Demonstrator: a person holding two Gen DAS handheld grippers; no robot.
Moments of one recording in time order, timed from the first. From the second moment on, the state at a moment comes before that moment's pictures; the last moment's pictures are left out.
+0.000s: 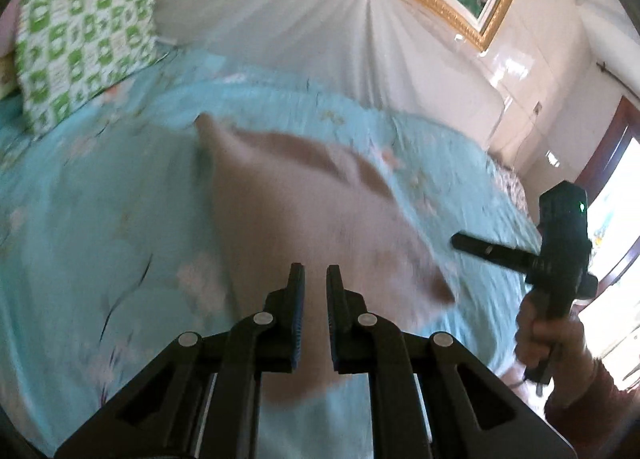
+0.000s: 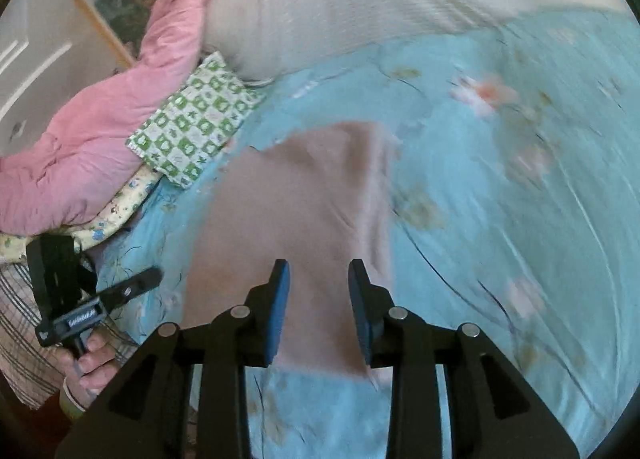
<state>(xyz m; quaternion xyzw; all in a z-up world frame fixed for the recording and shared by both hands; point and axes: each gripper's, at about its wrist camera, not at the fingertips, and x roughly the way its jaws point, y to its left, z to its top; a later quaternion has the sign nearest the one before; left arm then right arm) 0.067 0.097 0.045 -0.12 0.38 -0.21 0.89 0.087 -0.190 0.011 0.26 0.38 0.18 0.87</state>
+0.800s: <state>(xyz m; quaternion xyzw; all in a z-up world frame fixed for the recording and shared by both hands) 0.098 0.086 0.004 -0.13 0.43 -0.20 0.87 0.124 -0.193 -0.034 0.26 0.42 0.15 0.86</state>
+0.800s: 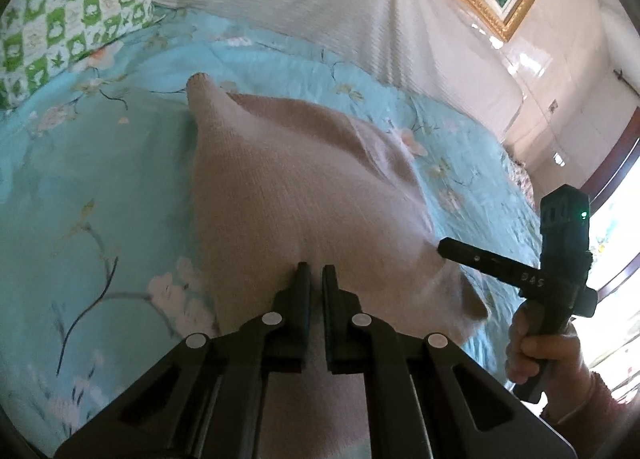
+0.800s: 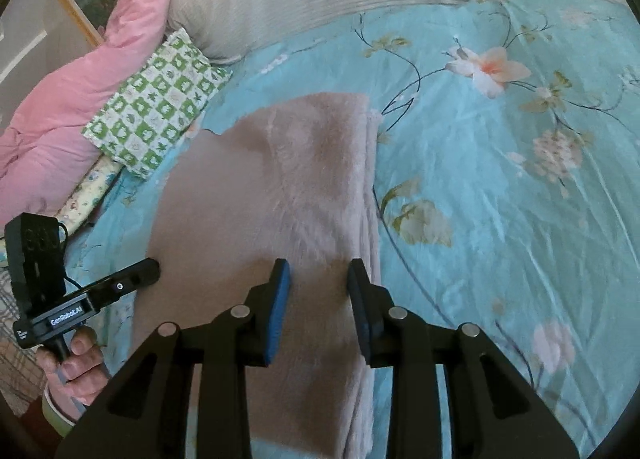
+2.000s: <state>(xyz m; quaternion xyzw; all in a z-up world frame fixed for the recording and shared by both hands) -0.034 0.085 -0.008 -0.05 0.45 -0.12 0.88 -0.014 -0.163 -0.017 0.20 0.41 0.17 0.87</state>
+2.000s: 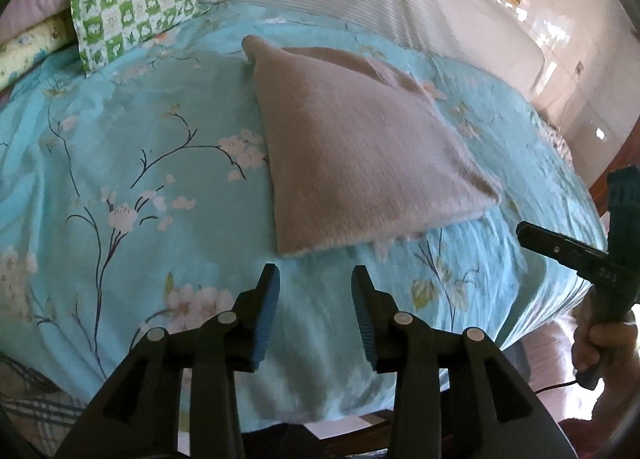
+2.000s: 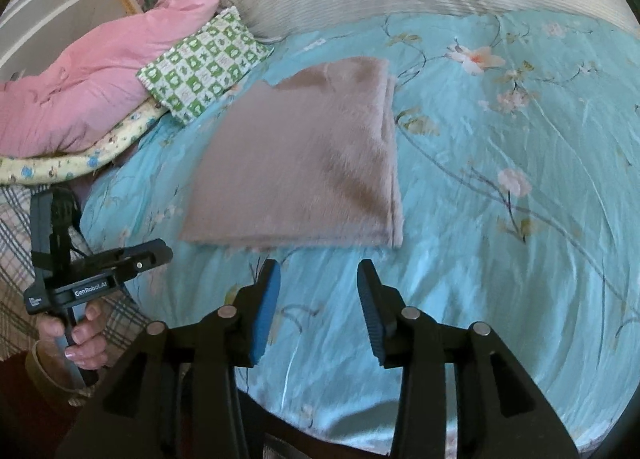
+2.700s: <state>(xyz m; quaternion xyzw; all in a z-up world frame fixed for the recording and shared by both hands) -0.041 0.088 -0.013 -0.06 0.46 -0.12 0.88 -0.024 -0.156 -0.025 0.20 0.42 0.17 0.87</state>
